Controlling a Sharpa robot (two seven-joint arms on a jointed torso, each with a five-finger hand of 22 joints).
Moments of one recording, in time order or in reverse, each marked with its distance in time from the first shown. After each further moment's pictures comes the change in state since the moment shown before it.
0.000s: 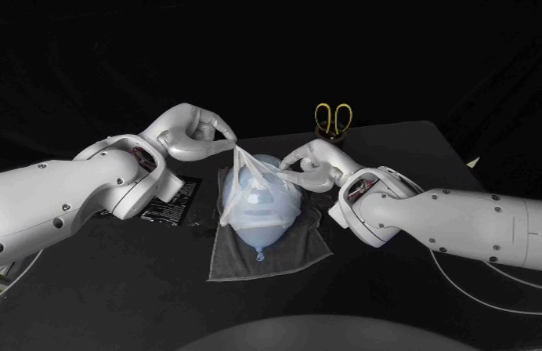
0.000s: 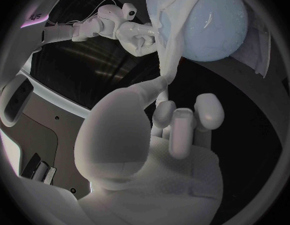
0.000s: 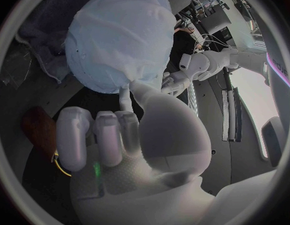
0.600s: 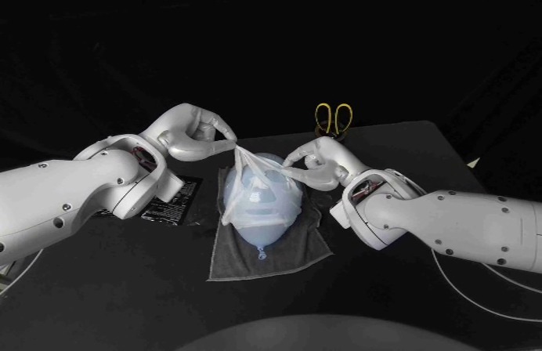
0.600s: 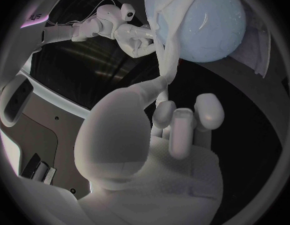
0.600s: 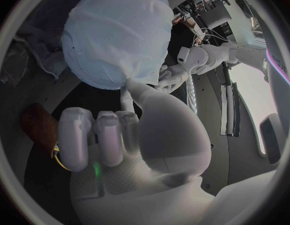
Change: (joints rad) left arm 0.000 -0.001 -0.001 0.001 -0.003 0.004 -0.005; left_hand 0.001 0.000 0.000 0.000 0.002 0.000 0.000 0.002 0.000 0.002 -0.002 0.003 0.001 0.000 0.000 0.000 0.000 0.000 0.000 0.000 0.000 0.001; right arm -0.004 -0.026 -0.001 0.030 0.070 -0.078 0.056; right_hand 0.037 0.018 0.040 -0.060 0.000 0.053 -0.025 0.054 0.006 0.001 -0.026 -0.001 0.000 -0.001 -0.022 0.001 0.001 0.000 0.000 -0.028 0.016 0.001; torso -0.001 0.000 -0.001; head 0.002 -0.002
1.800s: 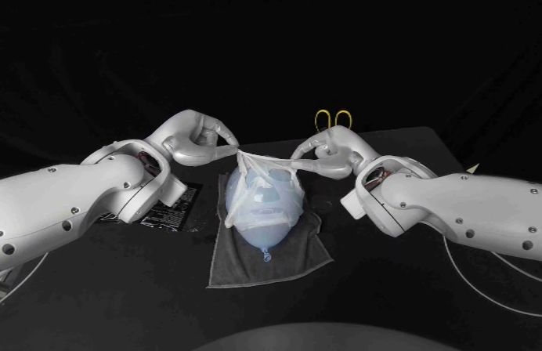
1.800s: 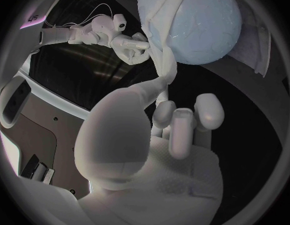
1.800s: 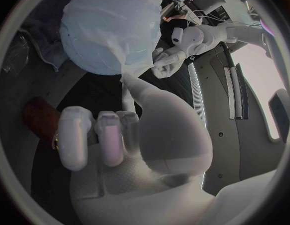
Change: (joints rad) left arm -0.001 0.027 0.000 -0.030 -0.003 -0.001 -0.005; left_hand 0.002 0.000 0.000 0.000 0.000 -0.004 0.001 -0.002 0.008 -0.001 0.001 -0.001 0.001 0.000 0.000 0.000 0.000 0.000 0.000 0.000 0.001 0.000; right arm 0.086 -0.054 0.007 0.010 0.183 0.100 0.023; right_hand -0.021 -0.007 0.010 -0.004 0.000 0.010 -0.016 0.015 0.028 0.000 -0.007 0.001 0.000 0.000 -0.007 0.000 -0.001 0.000 -0.001 0.000 -0.023 0.000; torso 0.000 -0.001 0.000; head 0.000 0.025
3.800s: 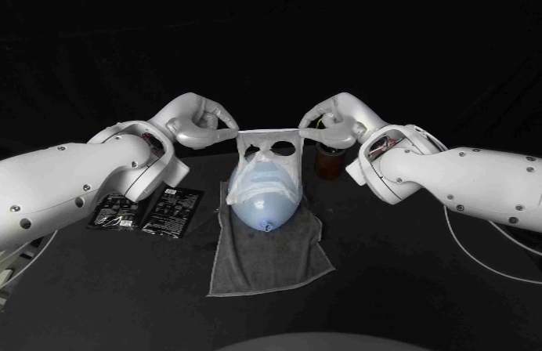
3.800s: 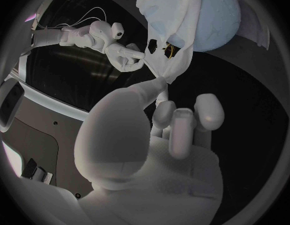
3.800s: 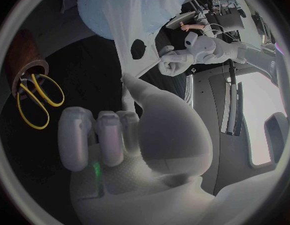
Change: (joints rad) left arm 0.075 0.065 0.002 -0.102 -0.007 0.004 -0.029; left_hand -0.010 -0.002 0.007 -0.004 -0.001 -0.003 0.000 0.008 0.001 0.002 -0.002 0.003 0.003 0.000 0.000 0.000 0.000 0.000 0.004 -0.004 0.003 0.005; right arm 0.112 0.057 0.004 -0.140 -0.196 -0.016 -0.023; right_hand -0.004 0.004 0.021 -0.009 -0.004 -0.012 -0.002 0.016 0.007 0.000 0.000 -0.002 -0.001 0.000 0.001 0.000 0.000 0.000 0.000 -0.004 0.012 -0.001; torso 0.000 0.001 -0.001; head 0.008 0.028
